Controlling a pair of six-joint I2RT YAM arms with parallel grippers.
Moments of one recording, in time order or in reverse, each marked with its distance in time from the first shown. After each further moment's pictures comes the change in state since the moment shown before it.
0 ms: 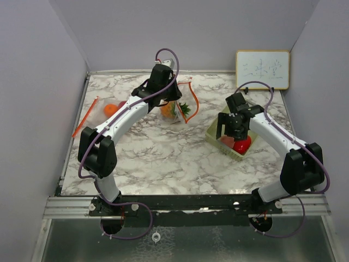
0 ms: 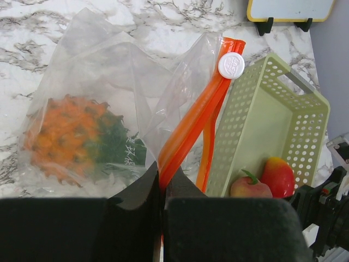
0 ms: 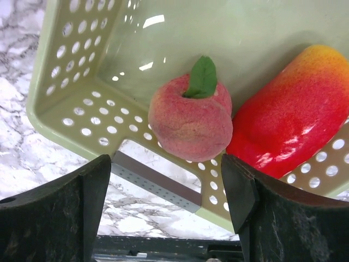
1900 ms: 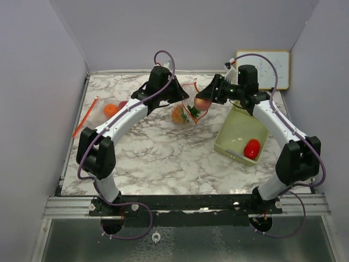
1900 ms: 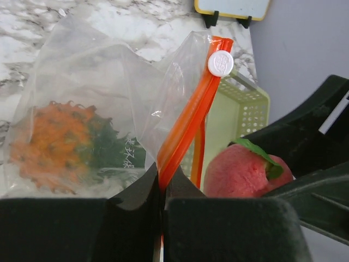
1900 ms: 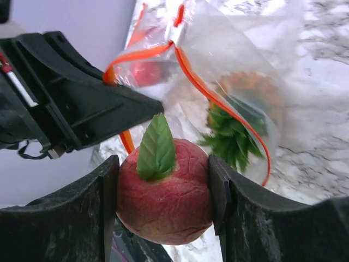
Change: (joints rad) left arm 0.001 -0.008 -0.042 0.084 0.145 -0.151; right arm -0.107 0.085 0.235 0.566 -0.694 0.097
